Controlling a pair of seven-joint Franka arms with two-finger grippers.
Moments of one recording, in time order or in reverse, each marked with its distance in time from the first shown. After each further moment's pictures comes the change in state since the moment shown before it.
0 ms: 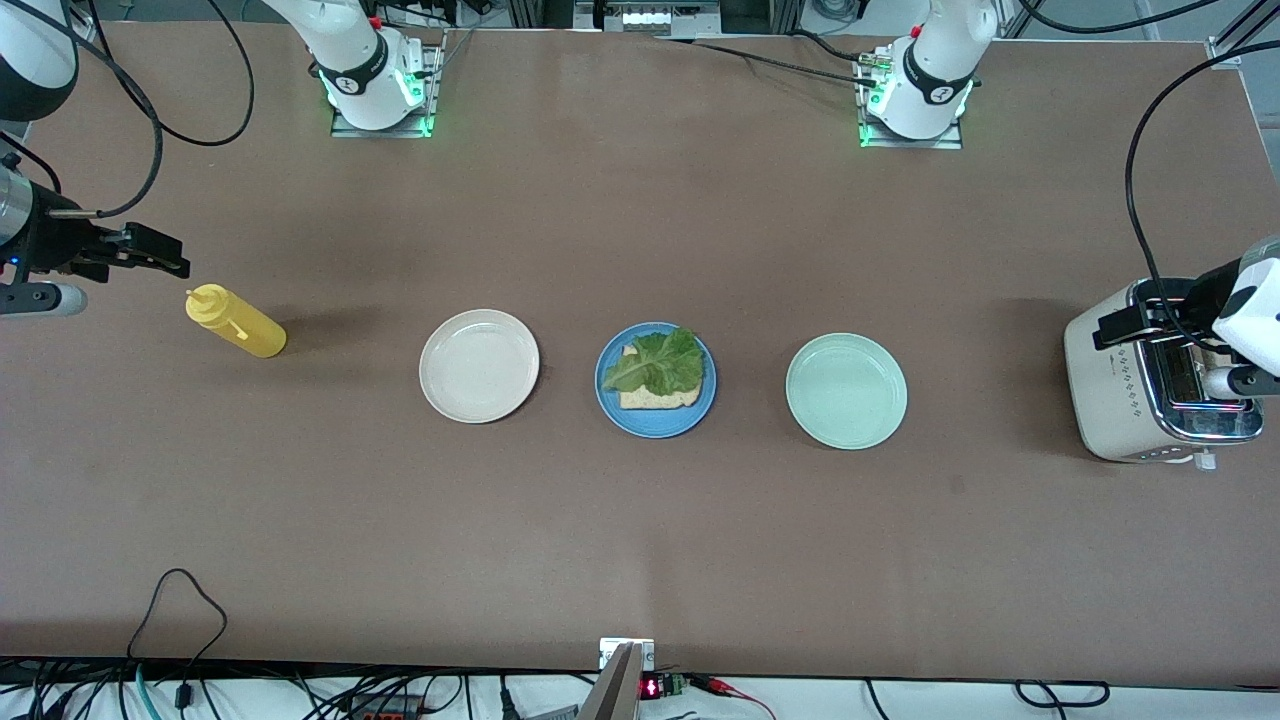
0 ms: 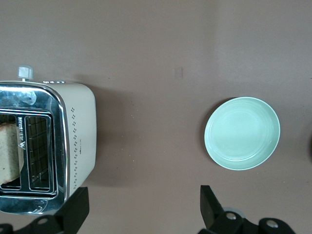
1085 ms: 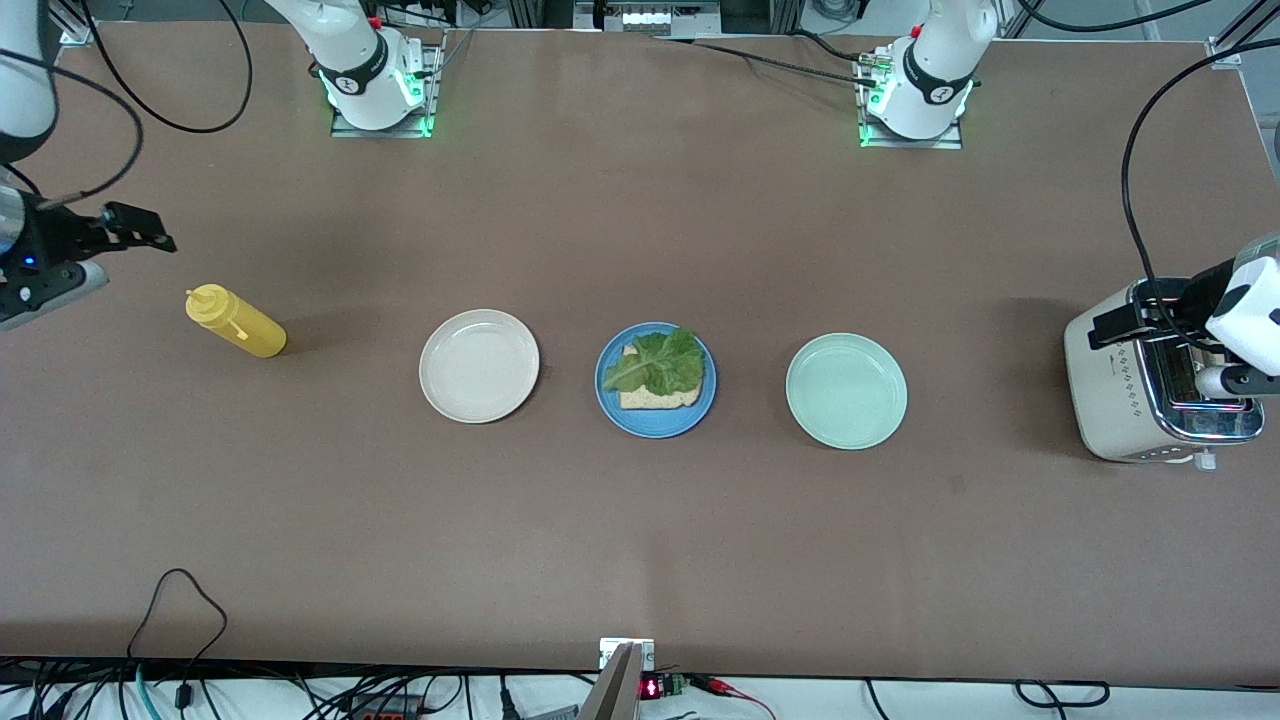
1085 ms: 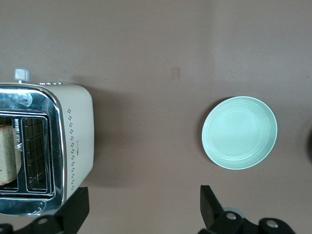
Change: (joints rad) left arm -0.003 -0.001 -0.009 0.001 0.000 0.000 0.000; right arm -0.160 0.002 -0.012 -0.142 -0.007 0.008 -0.623
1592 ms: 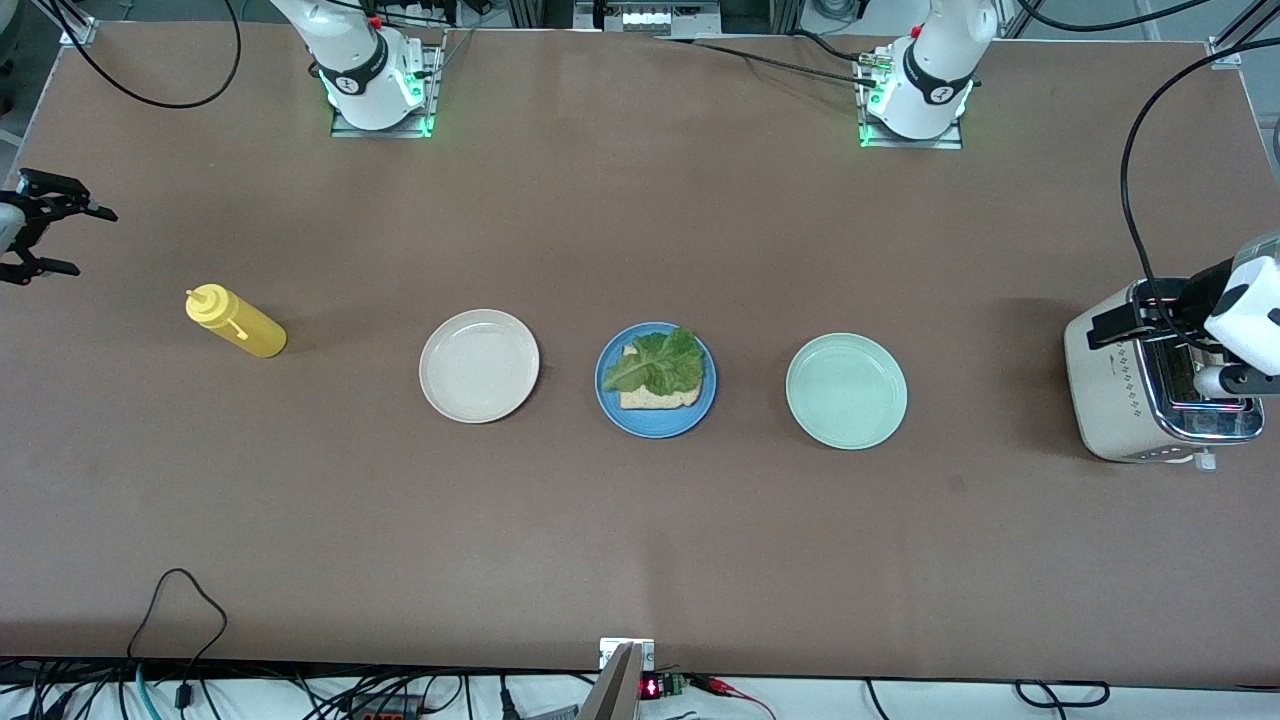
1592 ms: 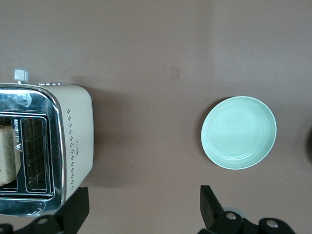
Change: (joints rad) left arm 0.000 -0.001 -0.001 0.000 0.000 0.000 0.000; right arm -0.304 0.079 -0.006 -0.062 0.208 0.030 -0.755
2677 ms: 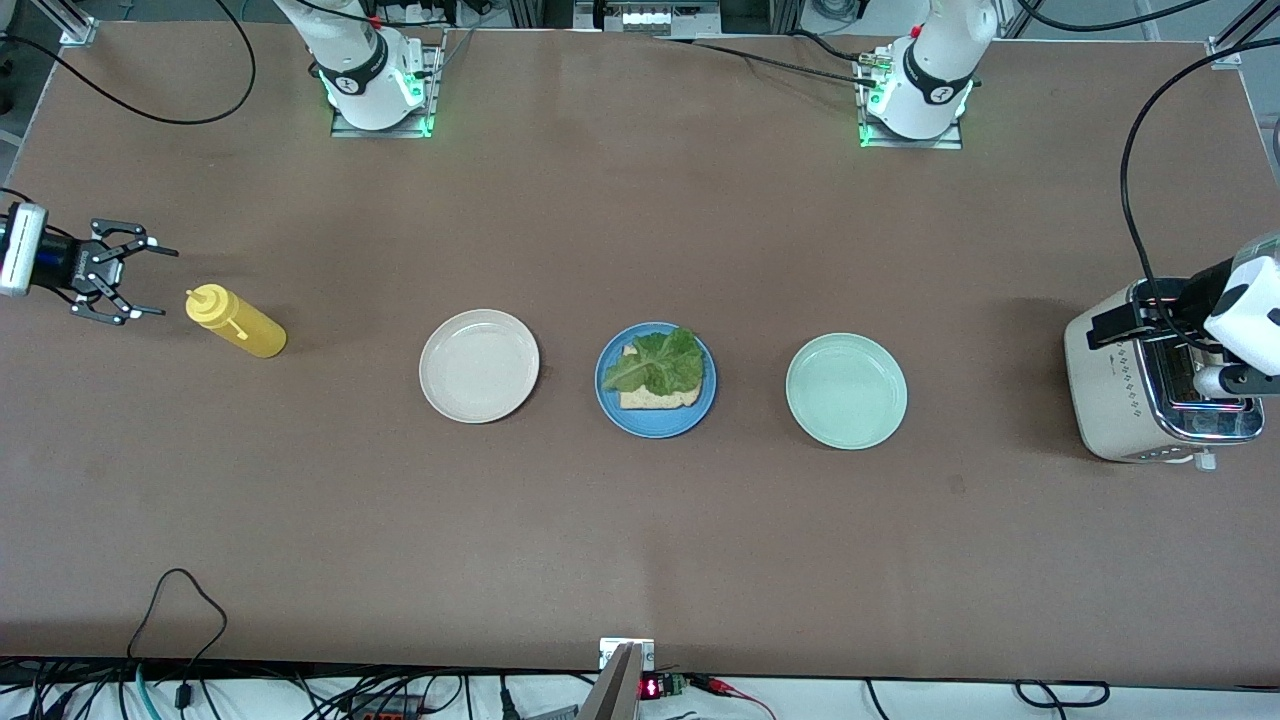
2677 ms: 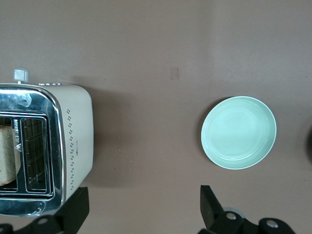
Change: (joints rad) left arm 0.000 0.000 0.000 0.000 0.000 0.000 0.000; right arm -0.218 0.392 0.003 0.057 0.529 -0.141 -0.866
